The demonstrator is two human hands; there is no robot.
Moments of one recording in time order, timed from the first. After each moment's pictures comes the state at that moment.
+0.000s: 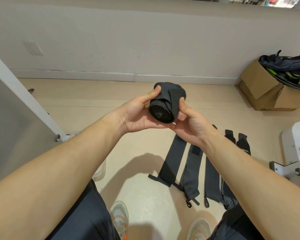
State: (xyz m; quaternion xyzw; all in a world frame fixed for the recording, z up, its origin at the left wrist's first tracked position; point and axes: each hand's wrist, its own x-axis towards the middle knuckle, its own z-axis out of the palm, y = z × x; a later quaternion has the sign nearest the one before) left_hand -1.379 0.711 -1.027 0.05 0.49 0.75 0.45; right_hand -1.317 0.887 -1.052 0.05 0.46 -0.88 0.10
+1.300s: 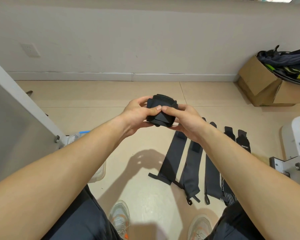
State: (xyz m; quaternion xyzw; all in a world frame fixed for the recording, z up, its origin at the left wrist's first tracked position) left_hand -1.375 0.717 -1.051 0.03 0.66 0.70 0.26; right_hand -1.320 0.893 -1.053 0.14 0.69 -0.70 0.08
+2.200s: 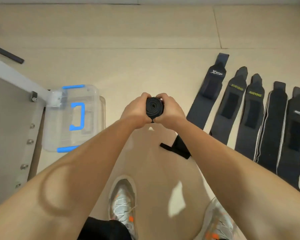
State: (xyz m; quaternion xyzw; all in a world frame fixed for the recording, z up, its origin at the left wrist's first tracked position) left_hand -1.437 0.697 -1.322 0.10 0.92 0.27 0.25; right_hand -1.403 0.843 -1.328 0.11 0.89 -0.40 0.17
